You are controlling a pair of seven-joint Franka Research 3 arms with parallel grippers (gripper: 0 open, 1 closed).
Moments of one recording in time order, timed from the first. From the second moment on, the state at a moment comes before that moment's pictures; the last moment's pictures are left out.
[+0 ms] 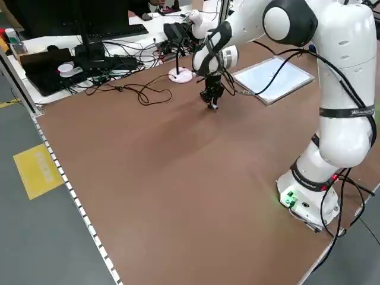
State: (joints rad) left arm 0.31 0.52 -0.42 -2.08 0.29 2.41 -0.24; right arm 0.03 0.39 -0.10 -2.30 -0.12 2.83 0.15
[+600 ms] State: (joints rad) left arm 0.31 0.53 -0.43 -2.07 0.29 2.41 -0.24; right arm 0.03 0.39 -0.10 -2.30 -0.12 2.87 0.15
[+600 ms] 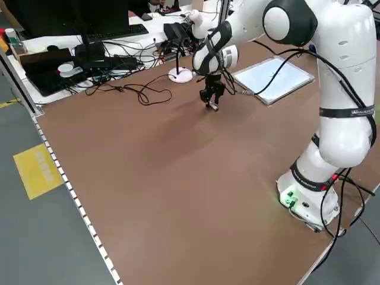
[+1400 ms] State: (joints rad) left arm 0.31 0.48 -0.52 -1.74 0.29 2.13 -0.24; right arm 0.03 0.41 -0.10 -2.30 -0.12 2.87 0.13
